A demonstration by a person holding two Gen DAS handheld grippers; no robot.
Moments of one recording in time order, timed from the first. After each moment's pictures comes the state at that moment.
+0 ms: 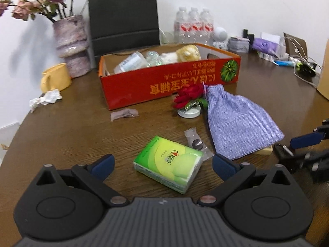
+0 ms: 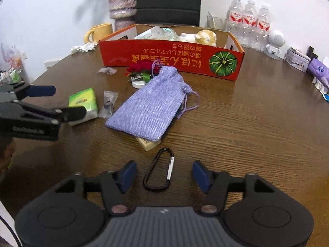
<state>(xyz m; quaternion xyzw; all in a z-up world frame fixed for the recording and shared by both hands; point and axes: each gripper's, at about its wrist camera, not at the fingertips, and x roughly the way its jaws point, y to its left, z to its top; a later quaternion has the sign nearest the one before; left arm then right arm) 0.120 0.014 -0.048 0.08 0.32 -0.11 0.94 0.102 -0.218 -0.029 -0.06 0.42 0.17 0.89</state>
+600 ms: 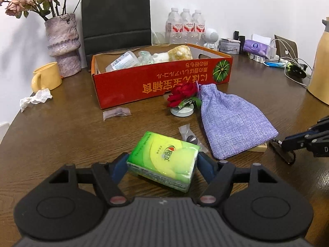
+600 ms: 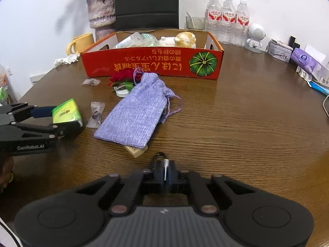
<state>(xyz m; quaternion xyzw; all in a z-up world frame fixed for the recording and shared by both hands) 0.119 0.022 -0.051 0.06 0.32 -0.14 0.94 0.104 -0.227 -0.025 -0.03 0.42 0.13 0.90</state>
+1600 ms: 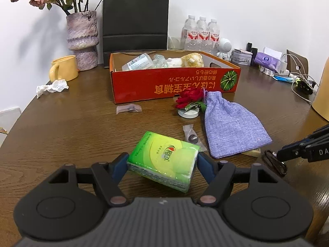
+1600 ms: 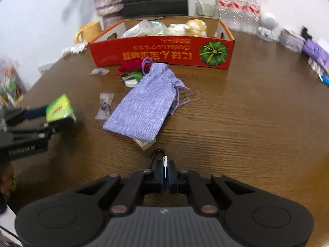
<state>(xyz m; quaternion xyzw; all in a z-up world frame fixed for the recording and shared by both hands) 0.092 0.026 -0.038 0.02 0.31 -0.10 0.95 0.113 -0.229 -0.016 -0.01 0.46 0.16 0.87</state>
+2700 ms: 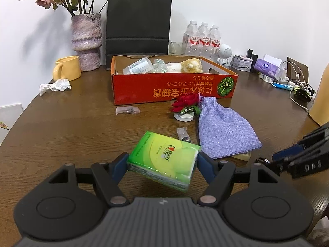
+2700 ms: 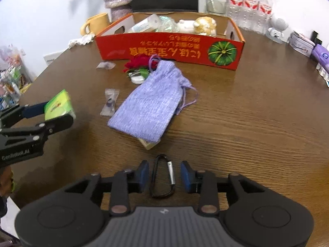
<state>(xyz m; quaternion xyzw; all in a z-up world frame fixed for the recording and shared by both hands) 0.079 0.022 -0.030 0.00 0.30 -0.09 0.95 0.118 -0.219 -0.015 -0.06 0.48 0.18 0.86</state>
